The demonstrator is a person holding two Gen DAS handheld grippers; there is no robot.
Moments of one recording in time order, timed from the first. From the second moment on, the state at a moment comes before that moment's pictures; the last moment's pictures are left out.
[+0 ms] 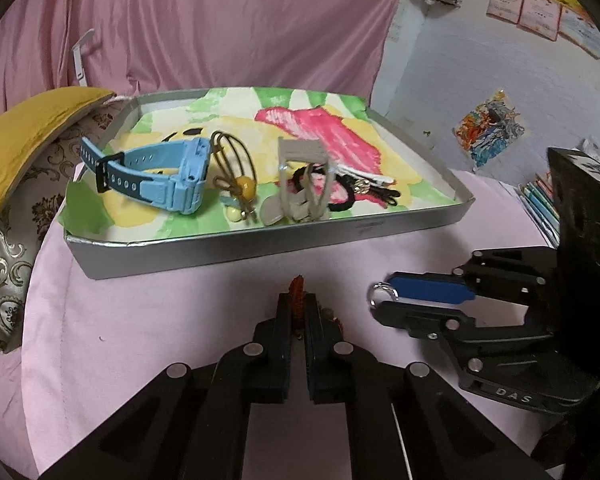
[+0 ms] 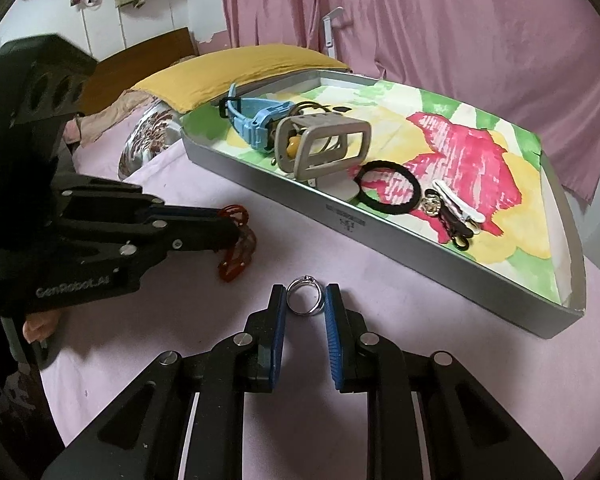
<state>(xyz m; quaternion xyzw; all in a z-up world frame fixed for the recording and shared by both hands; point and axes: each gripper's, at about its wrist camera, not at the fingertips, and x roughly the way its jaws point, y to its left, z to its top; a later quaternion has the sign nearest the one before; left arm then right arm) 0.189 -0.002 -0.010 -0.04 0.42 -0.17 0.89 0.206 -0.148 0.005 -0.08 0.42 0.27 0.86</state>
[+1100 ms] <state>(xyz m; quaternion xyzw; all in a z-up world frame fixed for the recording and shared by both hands) 0.181 0.004 -0.007 -0.05 0.41 -0.16 0.90 0.214 -0.141 -0.001 -0.05 0.44 0.29 0.85</state>
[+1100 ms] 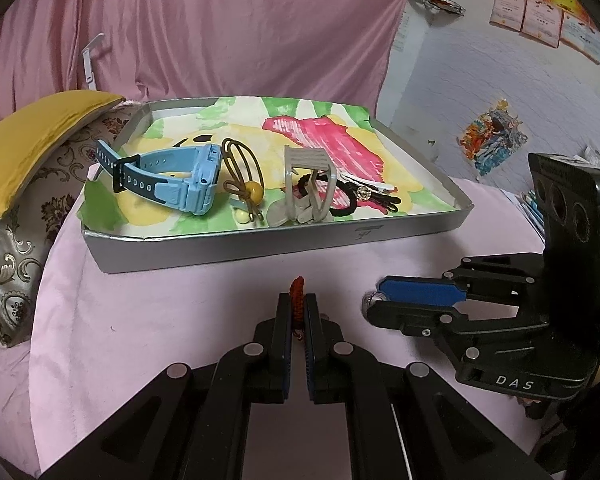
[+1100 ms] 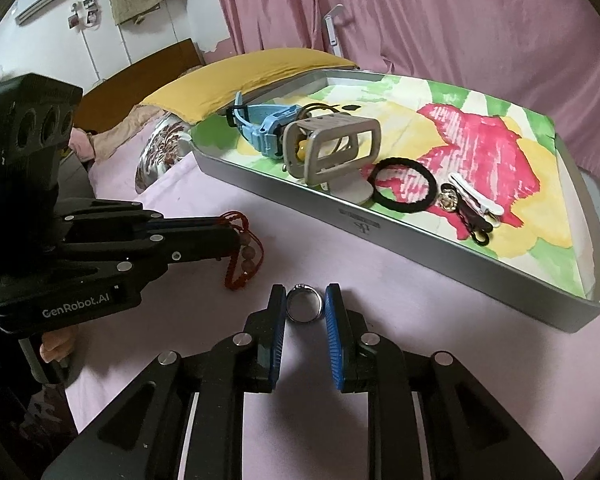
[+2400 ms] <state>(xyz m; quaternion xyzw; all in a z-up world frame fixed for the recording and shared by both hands) 0.169 0.001 0.017 -0.07 0.34 -0.16 0.92 0.191 -0.171 0.038 -0.03 0.32 0.24 0.91</state>
